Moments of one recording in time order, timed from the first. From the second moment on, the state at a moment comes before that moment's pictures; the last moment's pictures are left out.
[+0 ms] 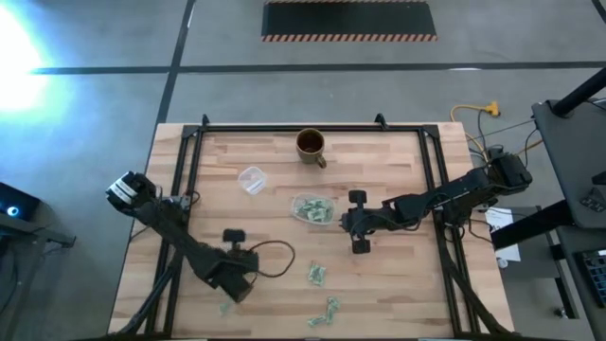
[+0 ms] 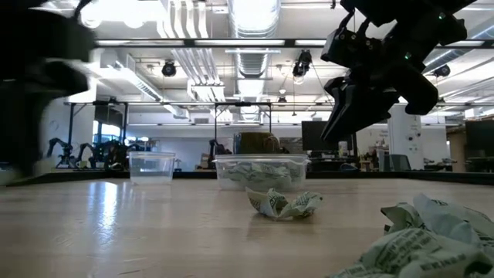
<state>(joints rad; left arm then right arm) -0.71 1.64 0.98 -0.80 -0.36 -0.74 0.22 1.48 0.73 -0.14 0.29 0.03</state>
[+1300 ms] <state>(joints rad) -0.13 1.73 1.02 0.02 -0.56 0.20 0.22 1.48 0.72 -0.18 0.29 0.08</state>
